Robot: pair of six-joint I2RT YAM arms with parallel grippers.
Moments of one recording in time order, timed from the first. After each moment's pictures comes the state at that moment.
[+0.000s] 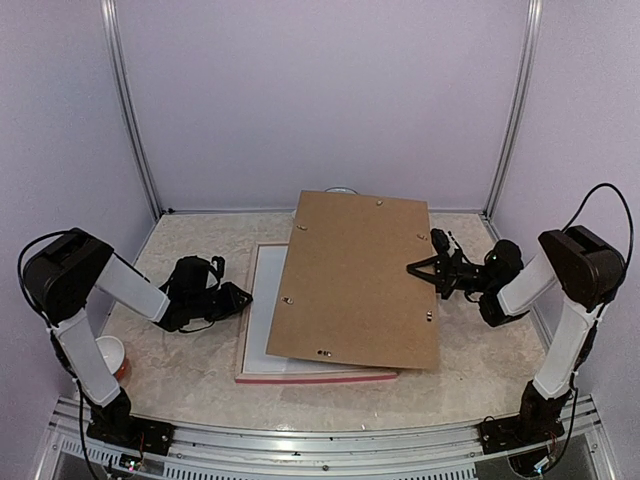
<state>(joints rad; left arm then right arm) -0.44 1.78 0.58 0.57 0.20 -0.69 0.21 1.83 0.56 1.51 -1.22 1.52</state>
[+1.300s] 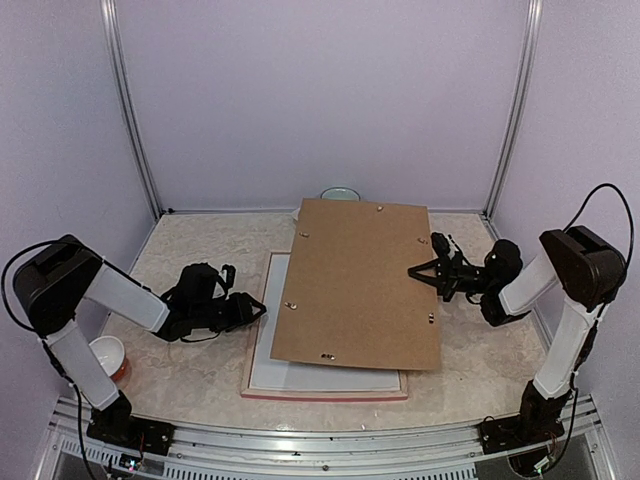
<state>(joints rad) -0.56 1.69 0.53 0.53 0.19 -0.73 0.19 1.83 0.56 1.44 -1.24 1.49</state>
